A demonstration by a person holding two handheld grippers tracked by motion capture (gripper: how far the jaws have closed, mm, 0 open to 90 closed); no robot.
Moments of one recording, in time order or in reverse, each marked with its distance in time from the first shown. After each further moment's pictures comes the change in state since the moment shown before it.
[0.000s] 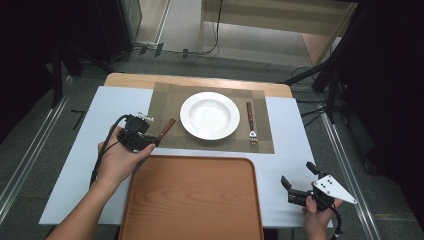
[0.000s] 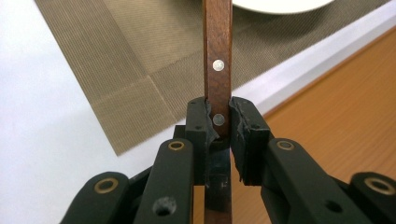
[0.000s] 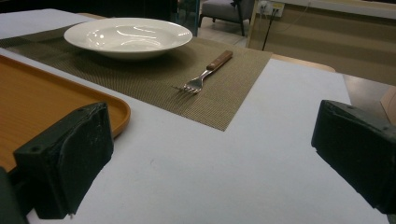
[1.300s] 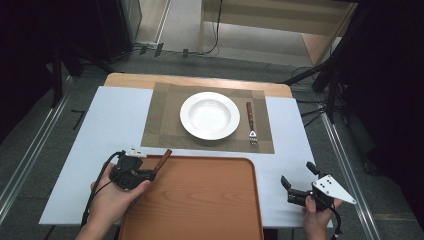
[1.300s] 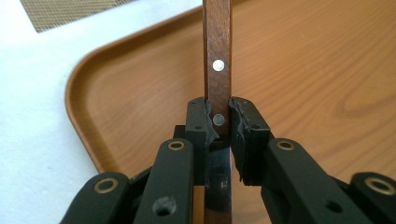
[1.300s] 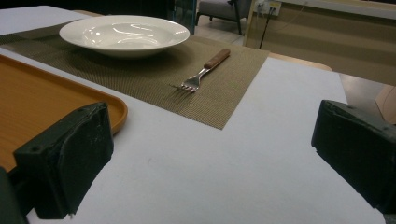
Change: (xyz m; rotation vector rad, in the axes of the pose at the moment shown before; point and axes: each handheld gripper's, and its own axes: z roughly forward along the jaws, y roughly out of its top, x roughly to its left) left arm -0.034 -0.083 -0.007 0.016 -0.058 -0.052; right arm 0.001 0.000 0.000 0.007 -0.016 -0.004
